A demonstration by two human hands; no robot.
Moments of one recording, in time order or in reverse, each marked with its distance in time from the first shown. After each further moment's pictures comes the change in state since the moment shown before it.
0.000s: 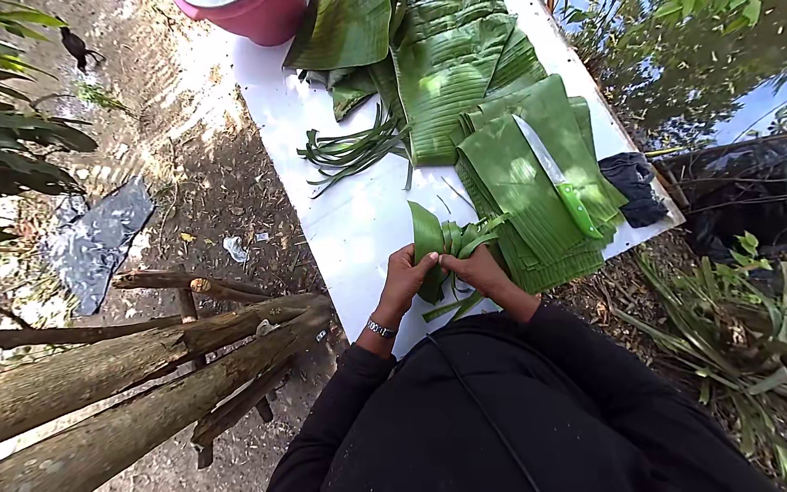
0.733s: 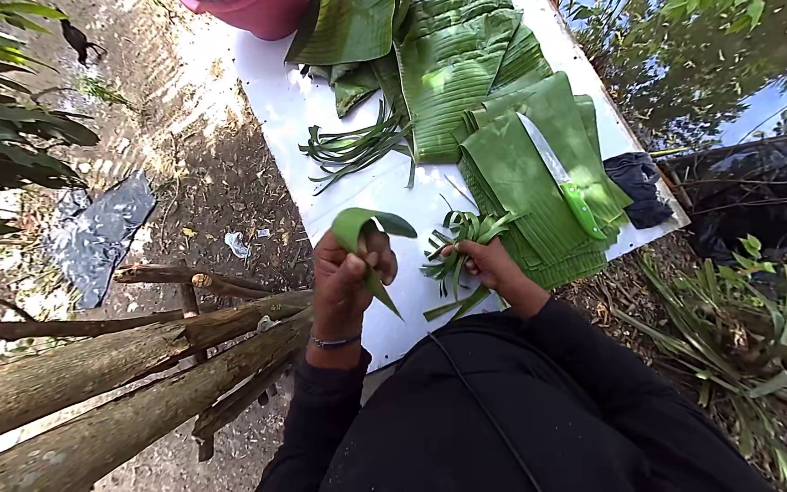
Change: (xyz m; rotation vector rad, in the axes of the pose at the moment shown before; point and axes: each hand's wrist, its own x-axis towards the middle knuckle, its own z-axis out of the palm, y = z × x) left_hand -0.044 0.095 -0.045 -0.498 -0.375 0.678; right_hand 0.013 0.001 -0.015 0.268 0.119 0.261
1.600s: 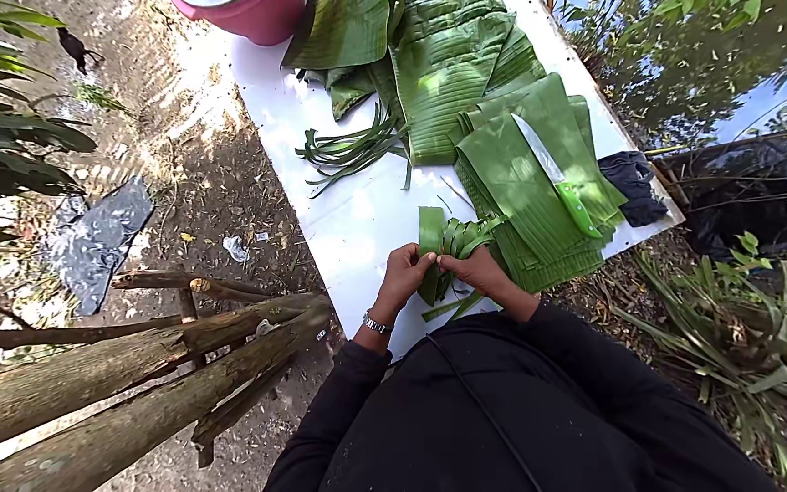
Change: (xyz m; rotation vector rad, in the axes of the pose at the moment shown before) left_hand -0.022 -0.113 -0.026 0.682 0.243 -0.714; right_hand -0.012 0.008 0.011 -0.281 -0.113 -0.273
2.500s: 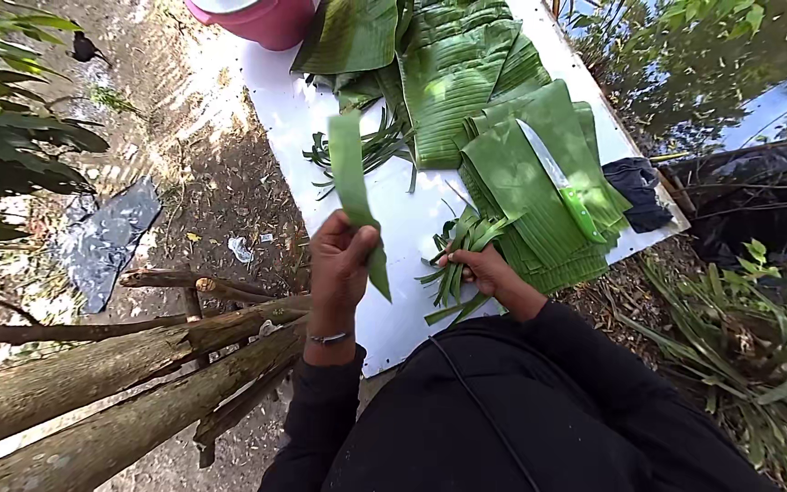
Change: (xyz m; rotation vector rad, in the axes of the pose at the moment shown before) left_hand -0.048 0.093 -0.063 -0.440 0.033 0.594; right_hand 0.012 0.001 -0.009 0.321 -0.005 0.289
